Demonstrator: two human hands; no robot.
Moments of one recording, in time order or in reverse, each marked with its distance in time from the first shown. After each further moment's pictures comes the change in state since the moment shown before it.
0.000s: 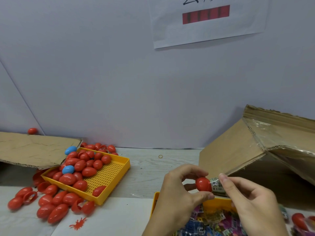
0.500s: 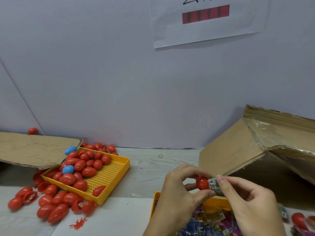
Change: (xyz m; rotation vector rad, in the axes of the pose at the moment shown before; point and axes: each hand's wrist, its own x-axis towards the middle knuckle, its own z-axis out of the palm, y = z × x) left_hand -0.001 0.003 0.000 0.012 -0.040 0.057; right_hand -0.003 0.005 0.003 -0.078 -0.004 -0.062
